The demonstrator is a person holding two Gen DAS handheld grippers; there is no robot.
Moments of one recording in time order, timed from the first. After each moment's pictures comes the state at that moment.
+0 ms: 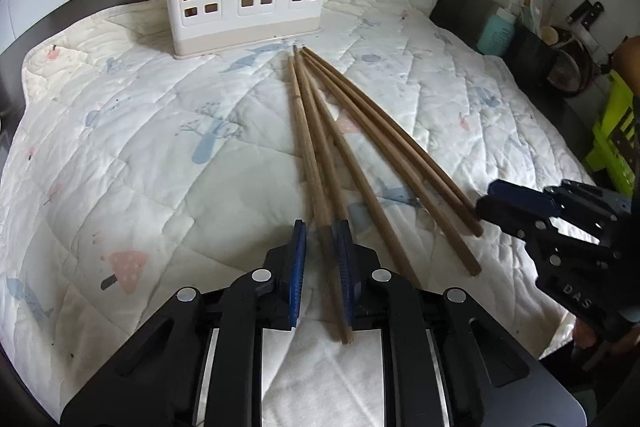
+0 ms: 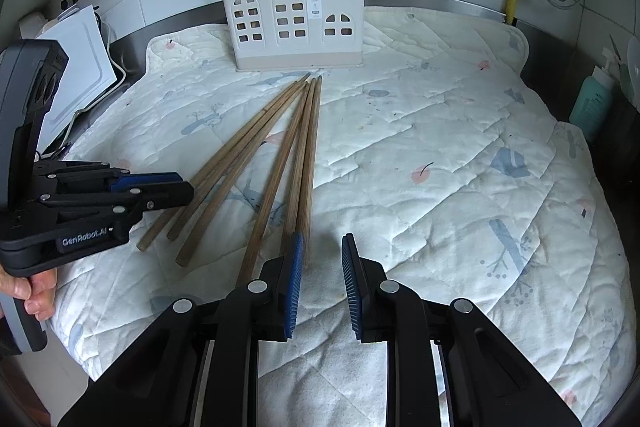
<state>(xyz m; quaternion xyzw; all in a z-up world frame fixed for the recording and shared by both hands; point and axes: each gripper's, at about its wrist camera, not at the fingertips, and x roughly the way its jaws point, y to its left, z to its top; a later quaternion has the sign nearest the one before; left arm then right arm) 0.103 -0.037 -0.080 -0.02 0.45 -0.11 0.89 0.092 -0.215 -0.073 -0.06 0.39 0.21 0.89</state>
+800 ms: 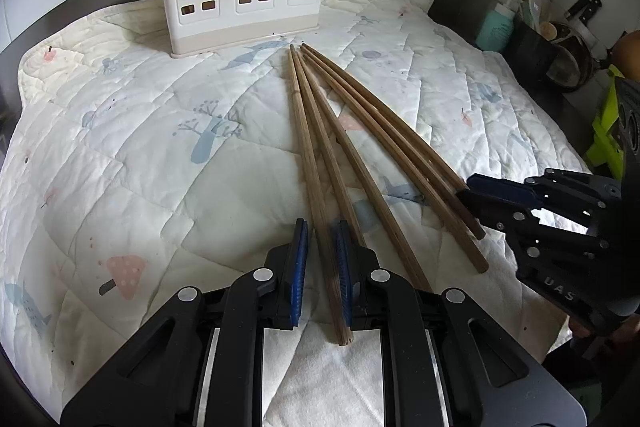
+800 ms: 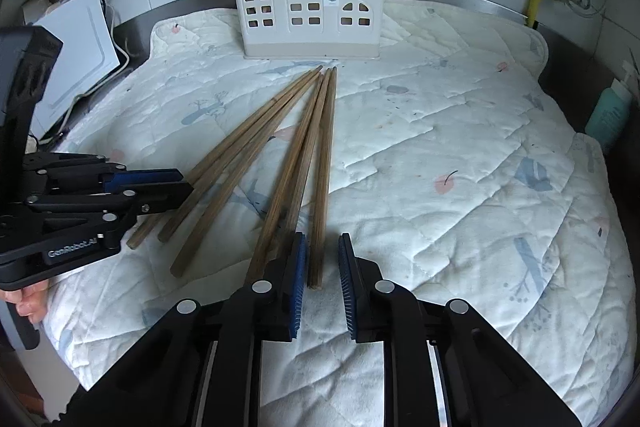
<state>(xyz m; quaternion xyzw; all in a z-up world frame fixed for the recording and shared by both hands) 0.105 -0.035 -0.083 -0.02 0.45 -0.12 0.89 0.105 -0.197 -0.080 -0.09 0.40 0.22 0.88</state>
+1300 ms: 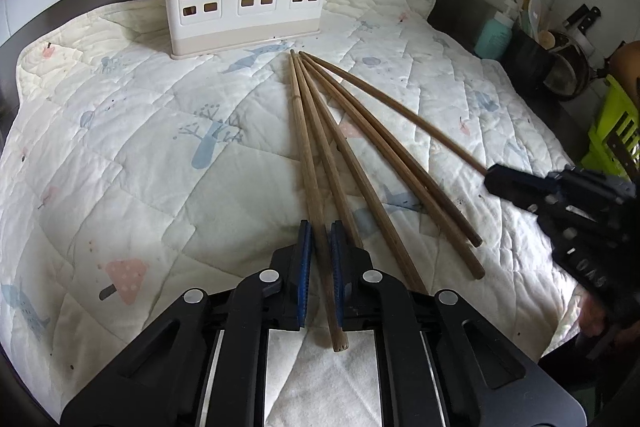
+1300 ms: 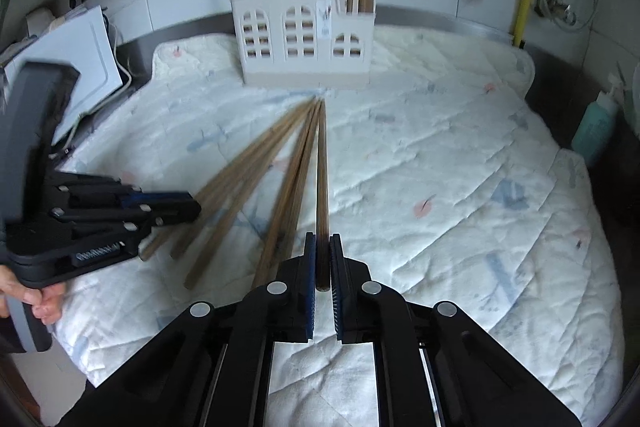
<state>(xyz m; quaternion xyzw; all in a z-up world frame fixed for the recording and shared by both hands) 0.107 -0.031 -0.079 -0.03 0.44 -0.13 0.89 0.097 -0.210 -0.052 -0.07 0.37 0.22 0.90</state>
